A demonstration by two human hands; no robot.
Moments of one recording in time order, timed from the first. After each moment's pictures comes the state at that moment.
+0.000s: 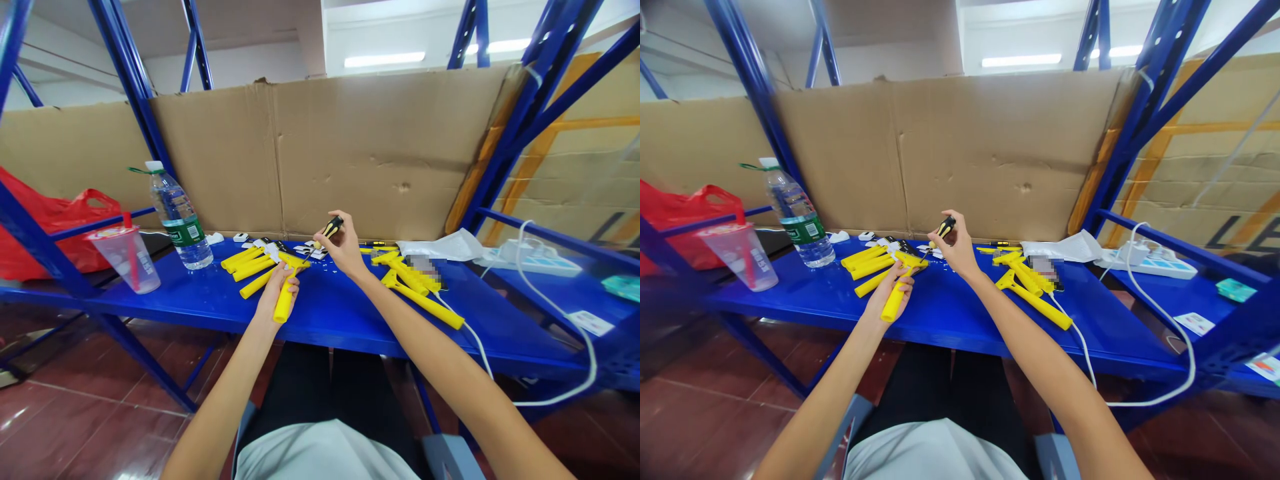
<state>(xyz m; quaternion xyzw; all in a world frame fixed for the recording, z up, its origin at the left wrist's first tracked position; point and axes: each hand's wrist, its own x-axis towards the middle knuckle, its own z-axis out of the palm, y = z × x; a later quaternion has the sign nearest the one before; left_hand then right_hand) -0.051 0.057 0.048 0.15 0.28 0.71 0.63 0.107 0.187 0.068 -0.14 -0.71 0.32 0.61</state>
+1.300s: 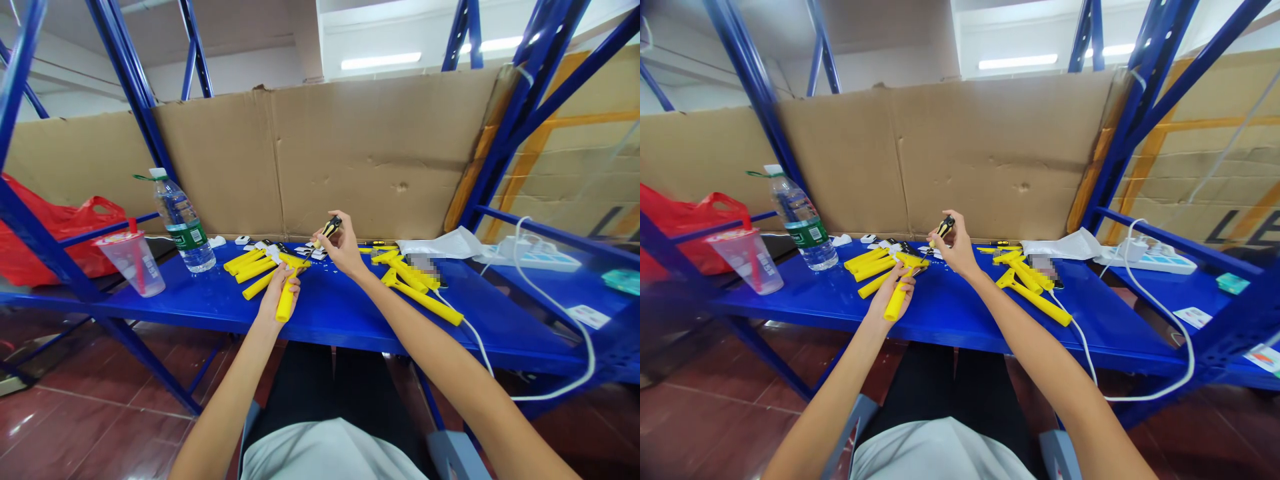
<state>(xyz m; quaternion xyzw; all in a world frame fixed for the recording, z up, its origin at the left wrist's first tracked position) -0.049 0.055 0.053 0.14 0.28 0.71 0.63 0.105 0.181 0.072 -0.11 -0.71 0.35 0.60</state>
